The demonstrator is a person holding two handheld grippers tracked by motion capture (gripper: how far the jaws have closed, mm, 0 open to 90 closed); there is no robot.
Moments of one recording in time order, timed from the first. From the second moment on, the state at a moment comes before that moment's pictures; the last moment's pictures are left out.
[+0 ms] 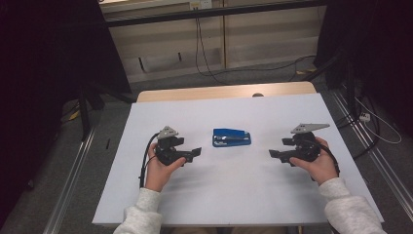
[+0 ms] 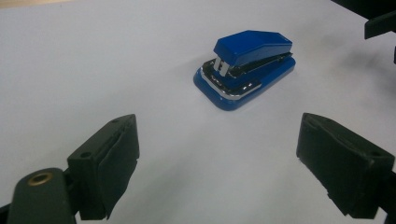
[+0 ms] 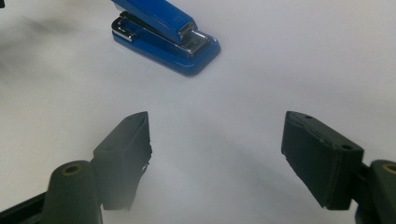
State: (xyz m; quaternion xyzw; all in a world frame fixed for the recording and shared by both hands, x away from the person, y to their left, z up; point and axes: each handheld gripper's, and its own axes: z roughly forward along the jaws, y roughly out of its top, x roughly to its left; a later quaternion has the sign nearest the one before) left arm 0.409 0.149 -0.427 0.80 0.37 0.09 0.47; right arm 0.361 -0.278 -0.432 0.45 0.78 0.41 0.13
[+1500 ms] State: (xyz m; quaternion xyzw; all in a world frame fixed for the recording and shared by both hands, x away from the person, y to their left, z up) left arm 0.364 0.199 -0.427 0.80 0.36 0.10 0.47; right arm 0.306 -0.280 -0.432 0.43 0.79 0.41 0.13
